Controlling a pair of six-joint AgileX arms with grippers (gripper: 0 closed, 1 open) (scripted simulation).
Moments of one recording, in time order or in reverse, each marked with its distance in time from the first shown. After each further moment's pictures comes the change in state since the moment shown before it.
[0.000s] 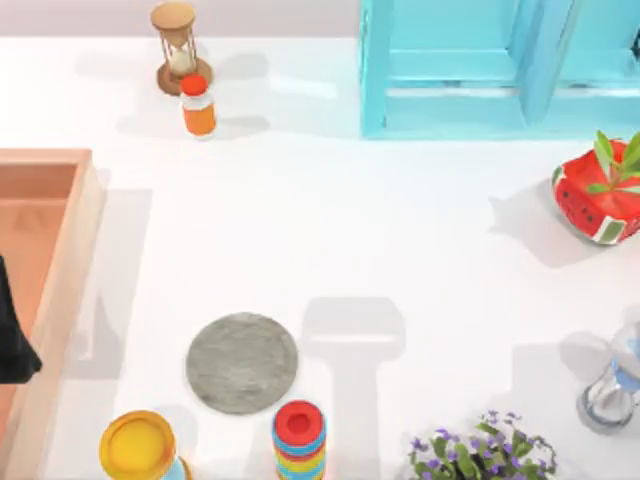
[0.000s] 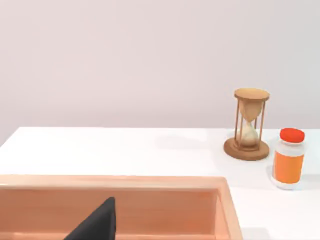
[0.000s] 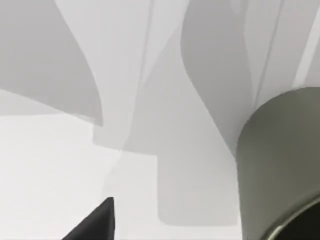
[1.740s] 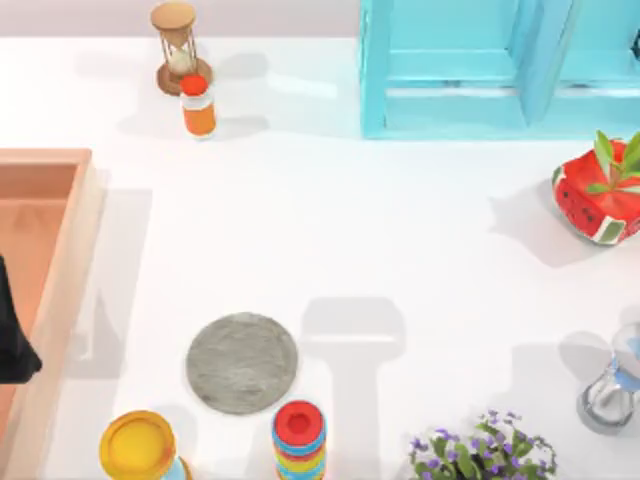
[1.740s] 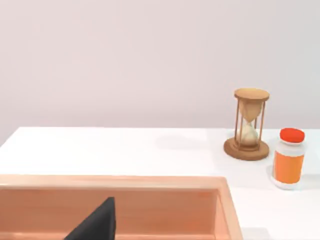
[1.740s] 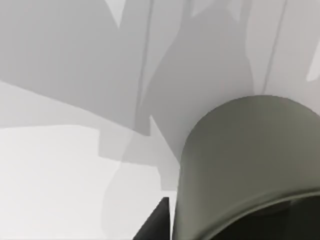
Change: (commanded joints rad) left arm 0.000 0.000 0.000 0.000 0.000 0.000; right arm 0.007 0.001 -0.004 0.013 0.003 0.020
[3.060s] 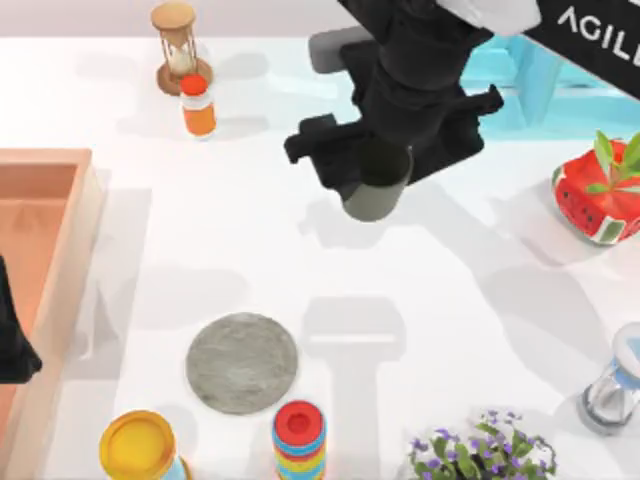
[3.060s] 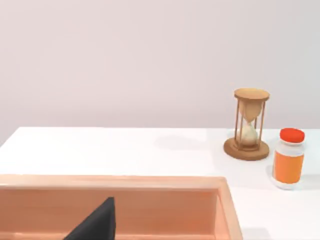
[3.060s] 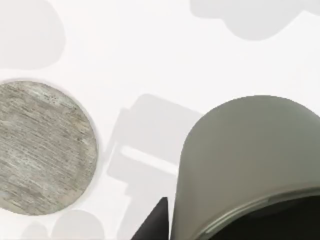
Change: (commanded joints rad) left arm 0.000 0.000 0.000 0.000 0.000 0.000; right arm 0.837 0.614 1.293 -0.508 -0.010 2.038
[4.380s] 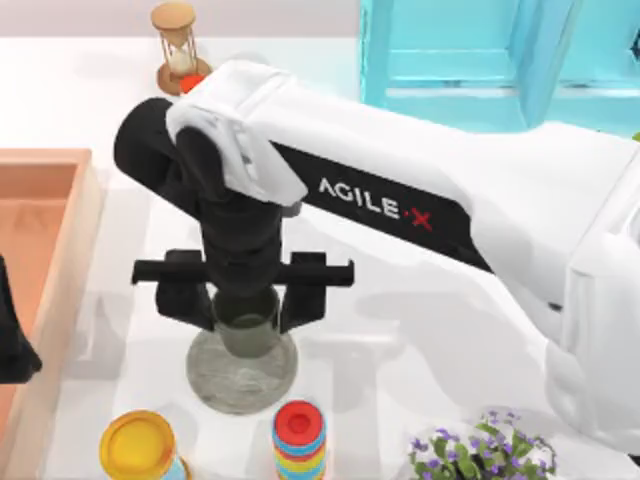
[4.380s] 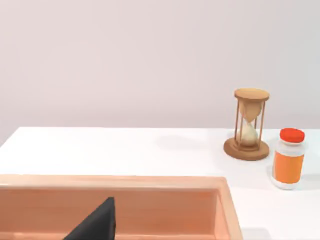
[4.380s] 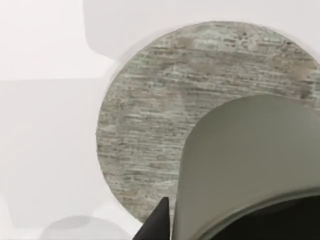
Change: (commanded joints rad) left arm 0.000 0.000 0.000 0.000 0.000 0.000; right arm 0.268 0.306 0.137 0.026 -0.003 0.643
